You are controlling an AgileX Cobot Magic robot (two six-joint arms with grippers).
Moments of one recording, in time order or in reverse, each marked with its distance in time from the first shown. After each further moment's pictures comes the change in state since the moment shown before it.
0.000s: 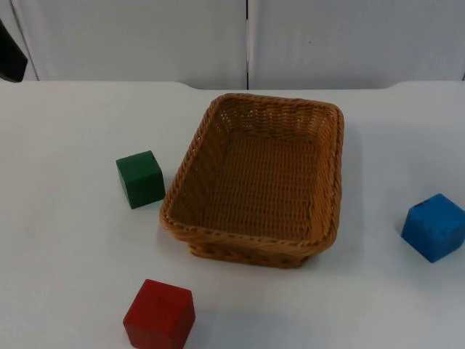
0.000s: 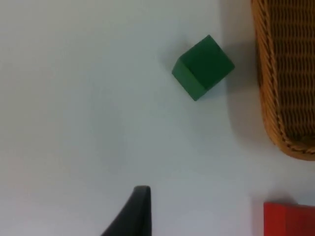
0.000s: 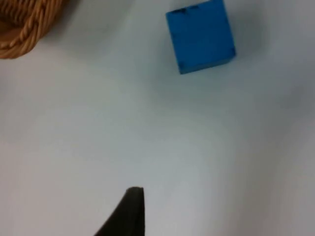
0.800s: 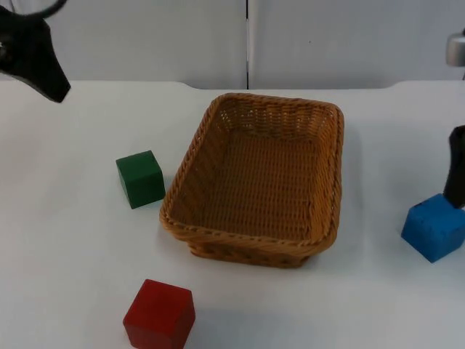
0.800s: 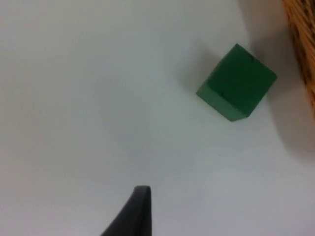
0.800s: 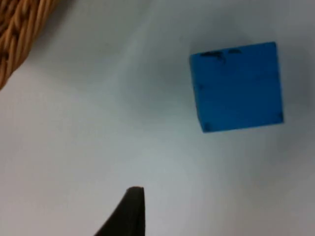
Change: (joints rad) right arm 0.084 0.363 -0.146 -0.041 -0.104 0.021; left arm -0.014 0.404 -0.252 -0.002 -0.004 0.285
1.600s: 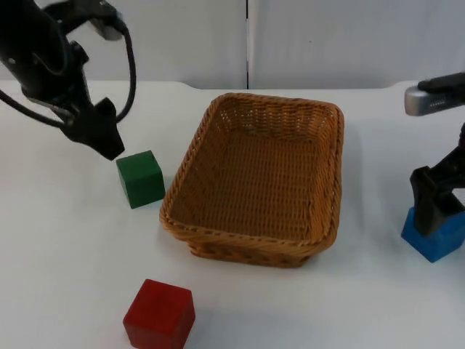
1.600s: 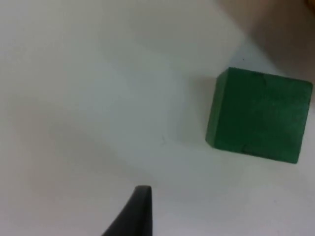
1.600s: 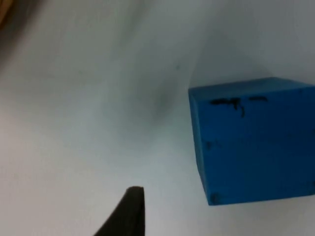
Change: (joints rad) right arm 0.025 0.175 -0.002 -0.076 -0.157 0.065; left arm -0.126 0.340 -0.176 0.084 -0.072 0.340
